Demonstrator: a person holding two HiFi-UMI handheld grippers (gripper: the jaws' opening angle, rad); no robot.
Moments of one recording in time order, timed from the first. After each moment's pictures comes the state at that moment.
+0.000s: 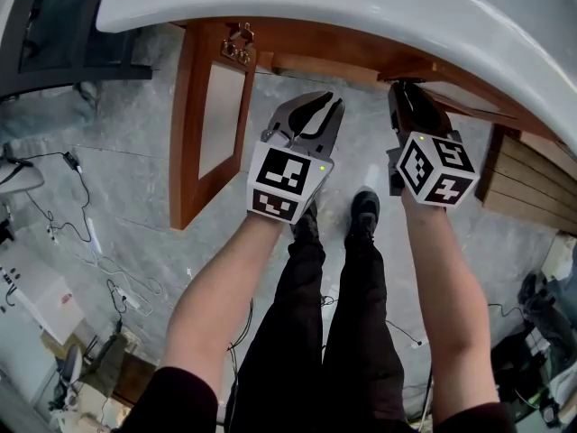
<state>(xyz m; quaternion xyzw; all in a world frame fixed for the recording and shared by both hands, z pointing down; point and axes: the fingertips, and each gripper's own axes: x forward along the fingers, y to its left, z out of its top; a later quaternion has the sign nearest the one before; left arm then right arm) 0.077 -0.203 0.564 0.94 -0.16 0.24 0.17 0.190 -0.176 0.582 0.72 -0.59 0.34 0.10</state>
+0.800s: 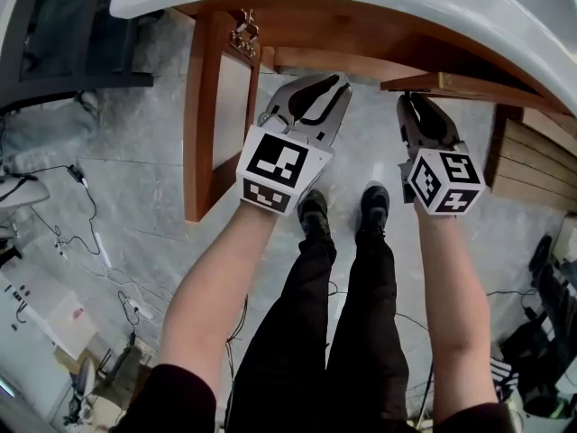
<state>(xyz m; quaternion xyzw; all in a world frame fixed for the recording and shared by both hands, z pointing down) 0.071 -0.205 0.529 0.96 -0.10 0.21 0.13 0.166 -0.132 0.583 0.72 -0.61 0.31 0.12</state>
